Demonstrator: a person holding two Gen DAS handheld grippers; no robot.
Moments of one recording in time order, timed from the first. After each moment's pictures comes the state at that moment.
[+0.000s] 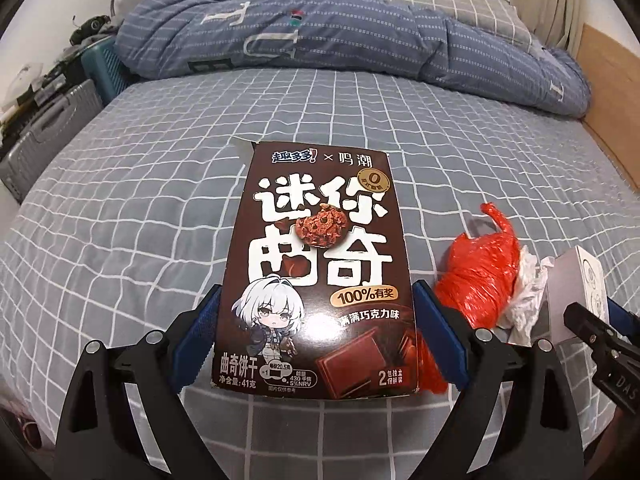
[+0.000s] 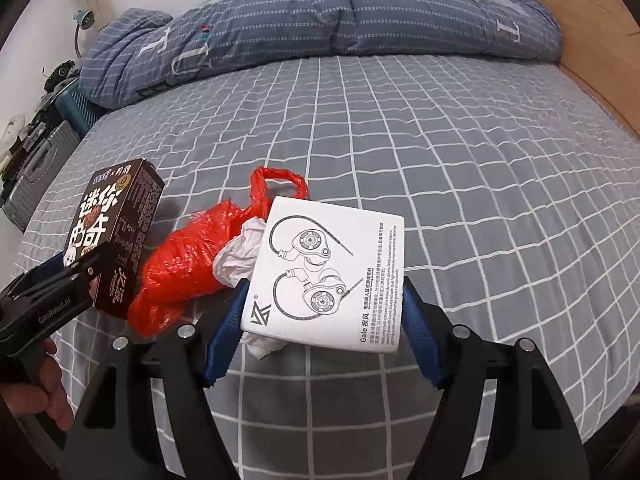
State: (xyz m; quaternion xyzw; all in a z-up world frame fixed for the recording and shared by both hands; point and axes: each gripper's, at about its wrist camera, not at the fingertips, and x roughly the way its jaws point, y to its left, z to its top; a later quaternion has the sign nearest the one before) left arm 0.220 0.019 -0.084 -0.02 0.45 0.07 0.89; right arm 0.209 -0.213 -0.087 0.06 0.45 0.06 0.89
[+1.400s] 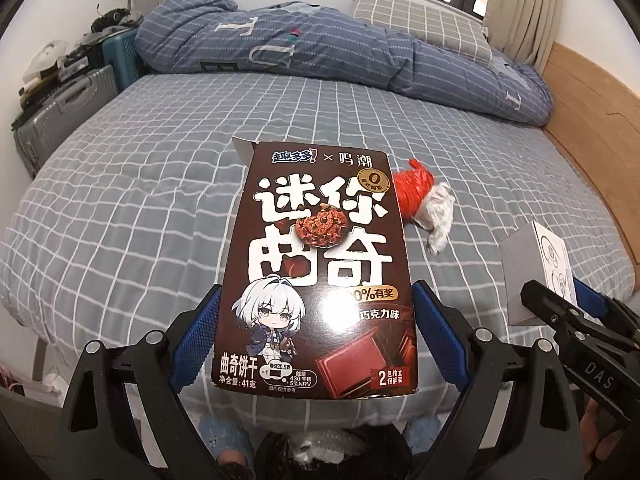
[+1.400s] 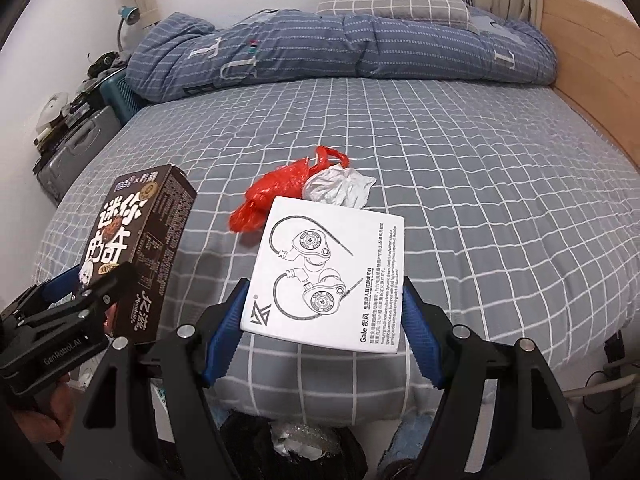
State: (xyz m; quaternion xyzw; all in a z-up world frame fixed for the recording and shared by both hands) left arm 0.061 0.012 -0.031 -0.06 0.45 0.03 0.89; right arm 0.053 -0.192 -0.026 0.03 0.42 0.09 0.90
